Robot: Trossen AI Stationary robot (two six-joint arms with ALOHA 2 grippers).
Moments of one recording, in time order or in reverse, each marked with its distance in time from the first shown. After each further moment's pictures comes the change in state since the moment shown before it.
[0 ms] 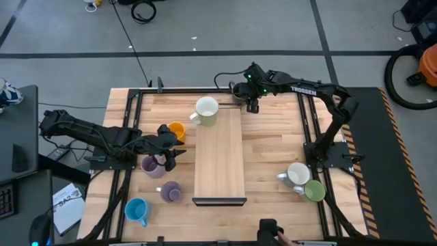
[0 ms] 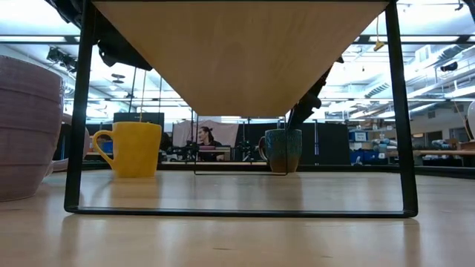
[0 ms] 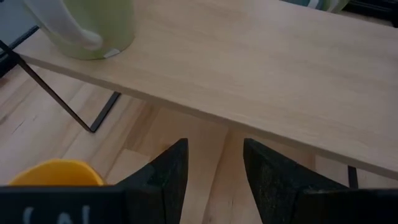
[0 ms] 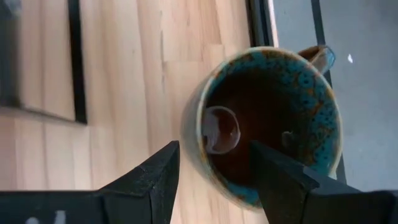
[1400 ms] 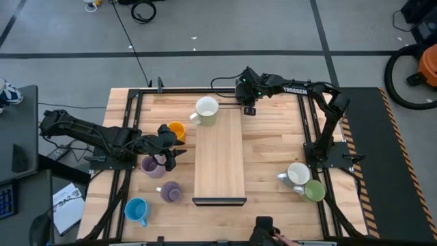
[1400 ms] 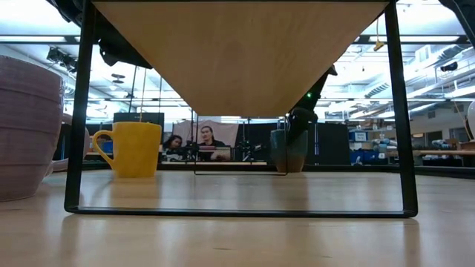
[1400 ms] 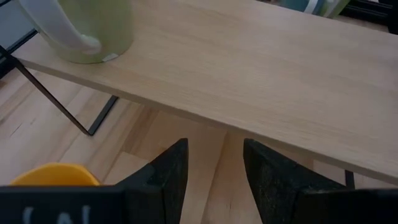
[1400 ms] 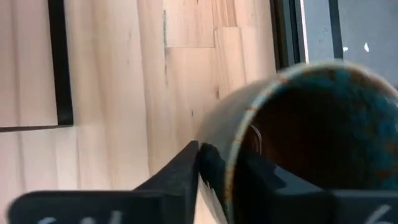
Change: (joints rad) left arm 0.000 0.000 0.000 0.014 0.000 0.000; right arm 0.000 0.098 0.000 0.039 0.028 -0.003
